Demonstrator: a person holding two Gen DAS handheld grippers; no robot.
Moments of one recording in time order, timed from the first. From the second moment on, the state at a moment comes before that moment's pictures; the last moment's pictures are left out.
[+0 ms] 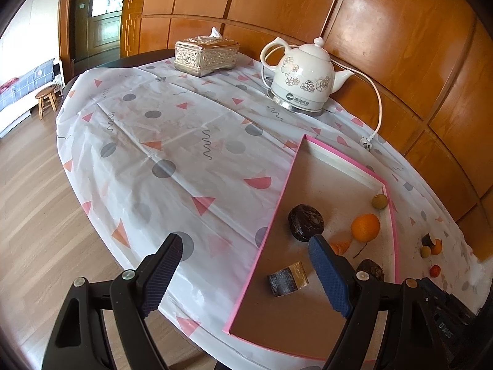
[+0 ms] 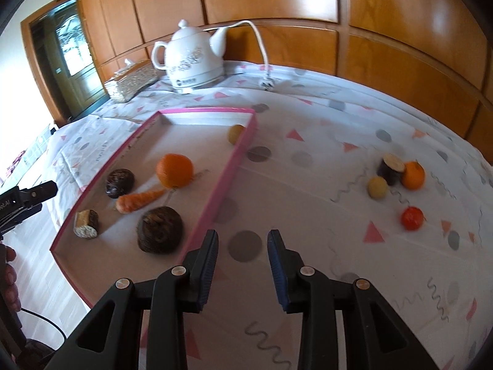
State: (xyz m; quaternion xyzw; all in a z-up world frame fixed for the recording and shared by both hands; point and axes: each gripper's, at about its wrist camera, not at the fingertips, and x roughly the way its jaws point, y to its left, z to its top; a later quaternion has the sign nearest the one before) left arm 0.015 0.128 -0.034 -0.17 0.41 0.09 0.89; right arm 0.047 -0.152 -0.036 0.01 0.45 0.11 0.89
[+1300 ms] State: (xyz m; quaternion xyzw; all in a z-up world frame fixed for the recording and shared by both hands) left arm 0.026 0.037 -0.015 -0.07 0.41 -0.02 0.91; right arm 0.021 -0.230 -0.038 0.05 0.44 -0.01 0.90
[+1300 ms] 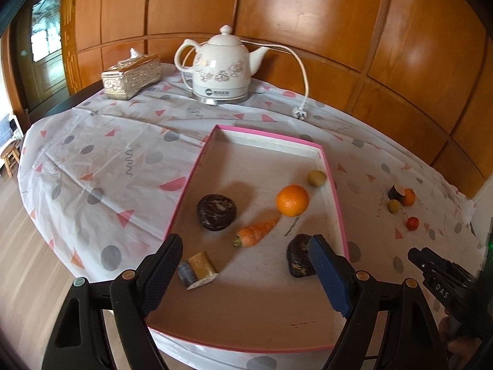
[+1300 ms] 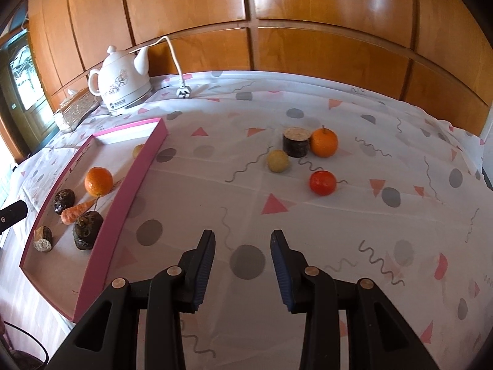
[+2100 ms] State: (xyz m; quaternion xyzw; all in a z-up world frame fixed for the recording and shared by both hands) left arm 0.055 -0.078 -0.007 0.03 0.42 -0.16 0.89; right arm 0.003 -0.304 -0.046 0.09 0.44 -0.10 0.89
